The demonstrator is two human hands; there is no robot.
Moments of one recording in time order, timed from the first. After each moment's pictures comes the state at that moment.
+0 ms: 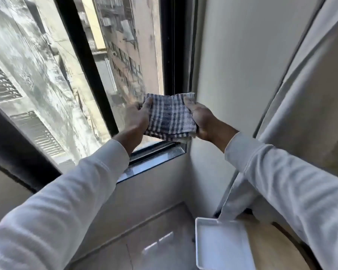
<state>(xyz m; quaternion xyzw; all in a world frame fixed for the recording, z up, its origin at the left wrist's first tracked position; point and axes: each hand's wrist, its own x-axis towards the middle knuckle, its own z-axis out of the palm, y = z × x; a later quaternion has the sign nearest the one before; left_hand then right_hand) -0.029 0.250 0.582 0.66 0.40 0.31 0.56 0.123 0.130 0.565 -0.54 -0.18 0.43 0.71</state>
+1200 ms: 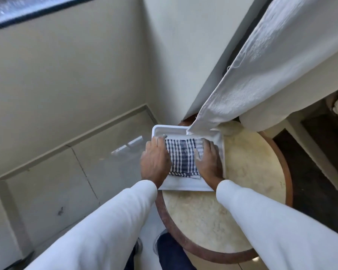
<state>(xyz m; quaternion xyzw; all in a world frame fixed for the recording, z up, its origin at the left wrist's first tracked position) 0.004 -0.014 -0.055 0.88 0.37 -0.06 0.29 0.123 -0.162 -0.079 -0.95 -0.19 0.19 0.17</state>
